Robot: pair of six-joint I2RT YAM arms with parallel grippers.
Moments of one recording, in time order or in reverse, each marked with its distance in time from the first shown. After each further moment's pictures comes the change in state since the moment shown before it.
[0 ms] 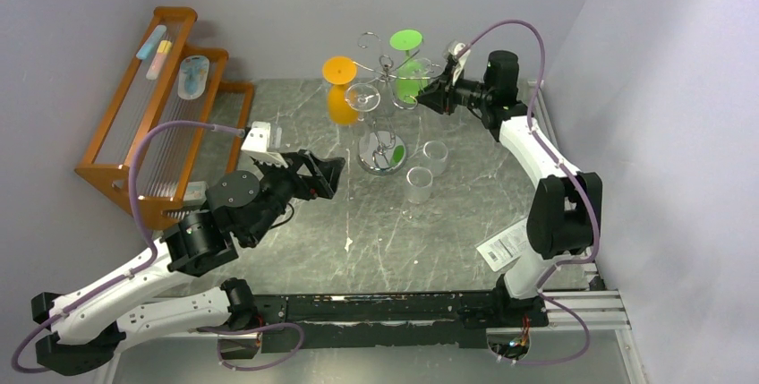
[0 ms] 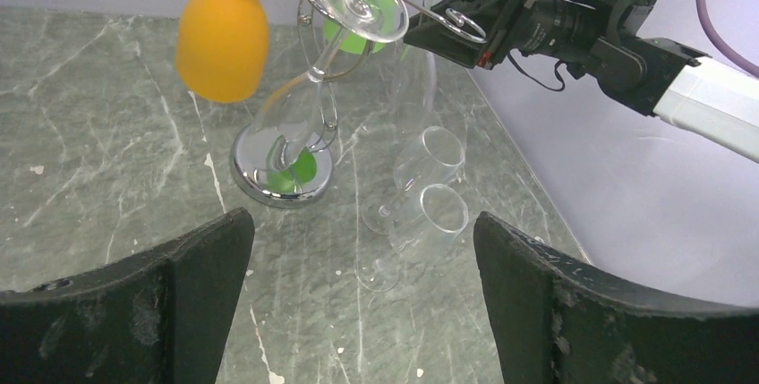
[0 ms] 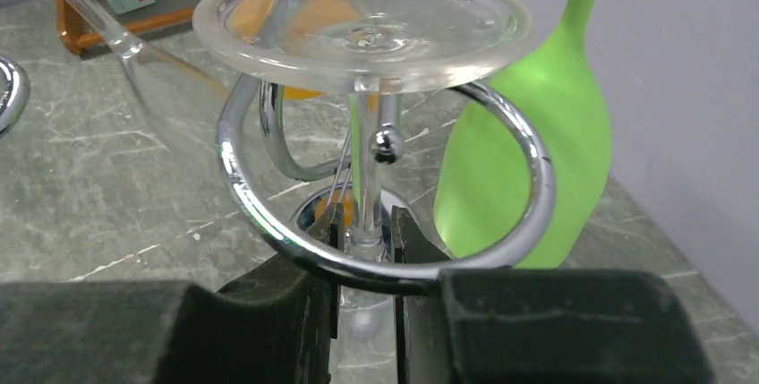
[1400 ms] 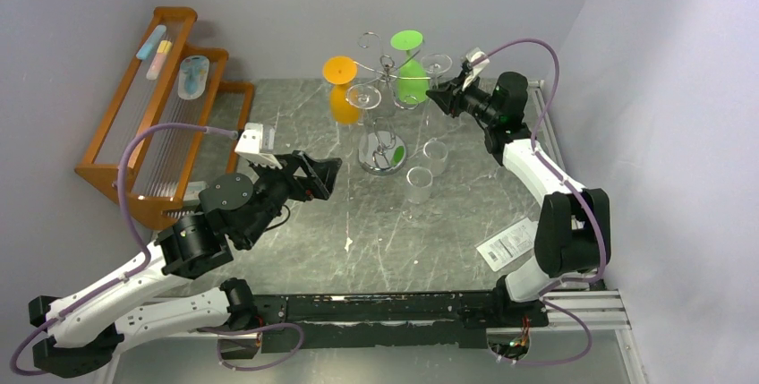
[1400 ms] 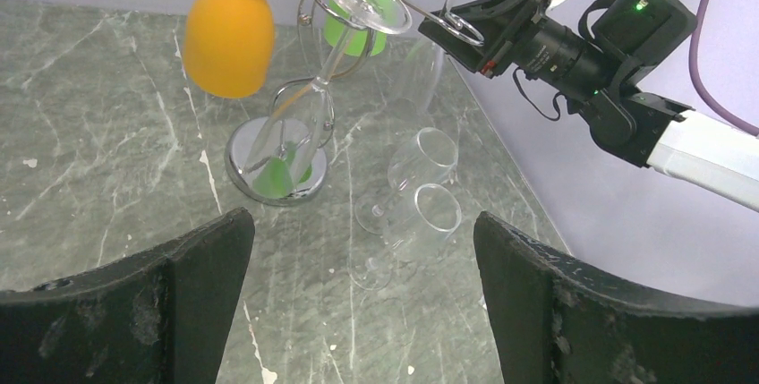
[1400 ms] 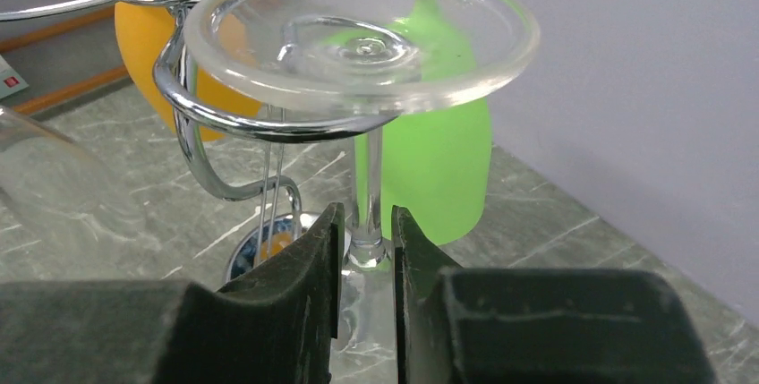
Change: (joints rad) left arm 0.000 -0.028 -0.002 -0.016 0.000 -0.026; right arm -0.013 -0.137 -0.276 0.366 0.282 0.176
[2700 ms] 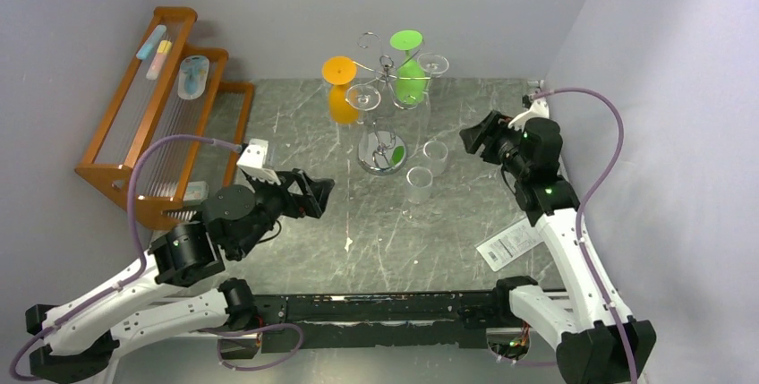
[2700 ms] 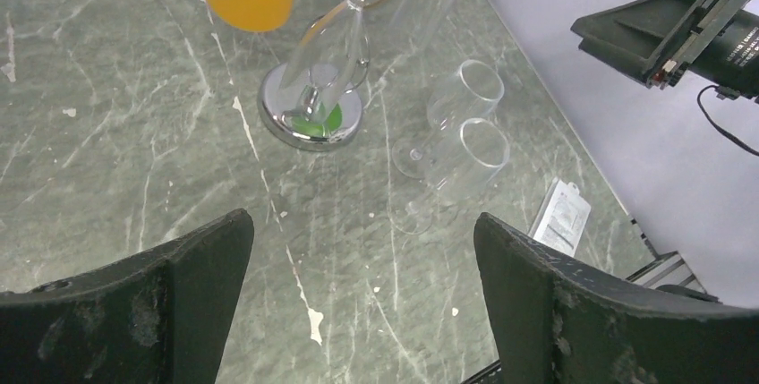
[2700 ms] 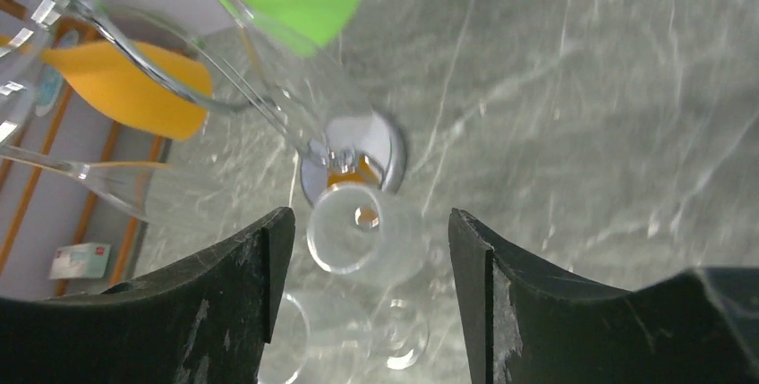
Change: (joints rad) left arm 0.000 -0.077 -0.060 -0.146 0.027 -0.003; right arm -0.001 -0.614 -0.204 -0.624 0.546 0.500
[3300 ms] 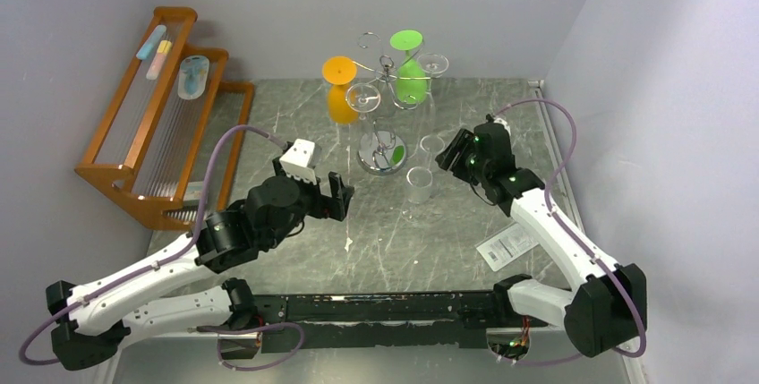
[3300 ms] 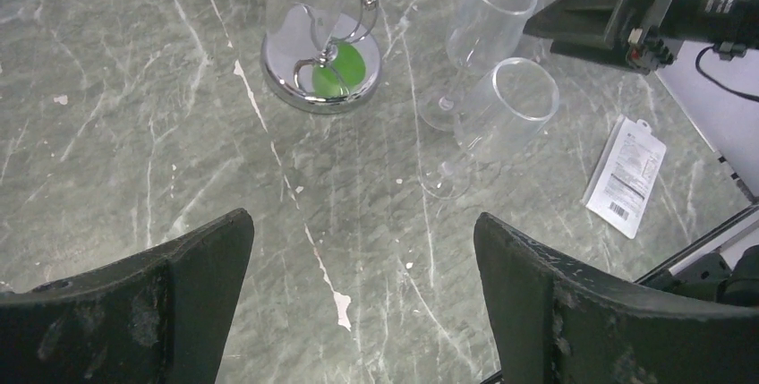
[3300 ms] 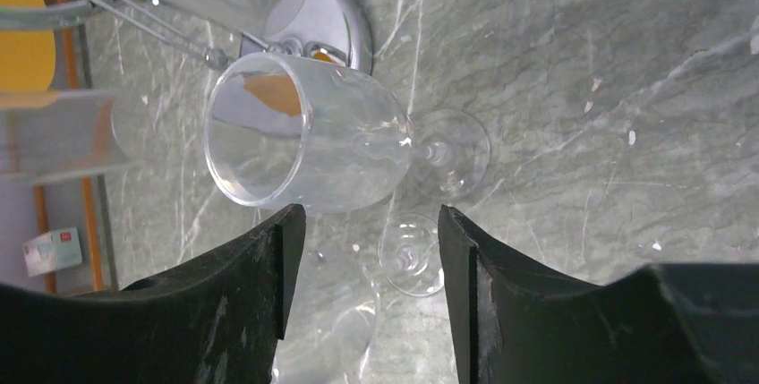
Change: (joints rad) left arm 0.000 0.160 -0.035 0.051 0.049 0.074; right arm 0.204 0.171 -0.065 -0.134 0.182 0.272
